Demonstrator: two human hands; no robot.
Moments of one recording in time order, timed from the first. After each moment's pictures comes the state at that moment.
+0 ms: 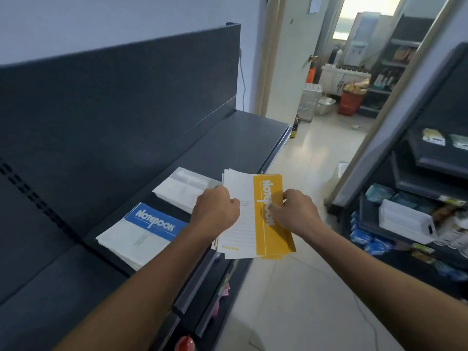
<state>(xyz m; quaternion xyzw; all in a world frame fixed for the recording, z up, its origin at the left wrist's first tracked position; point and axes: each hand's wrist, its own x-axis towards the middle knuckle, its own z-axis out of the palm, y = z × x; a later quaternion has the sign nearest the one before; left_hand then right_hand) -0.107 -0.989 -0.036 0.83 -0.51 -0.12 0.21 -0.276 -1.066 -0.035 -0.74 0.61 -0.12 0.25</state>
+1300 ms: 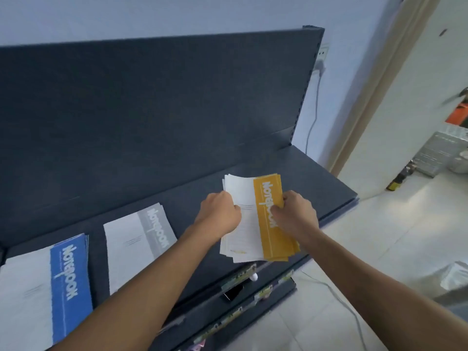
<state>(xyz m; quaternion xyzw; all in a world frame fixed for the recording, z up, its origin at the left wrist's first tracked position) -0.060 -1.294 -0.066 0.94 -0.25 -0.13 0.20 -0.158 -1.449 -0.082 -0.86 0.42 -0.05 0.30</state>
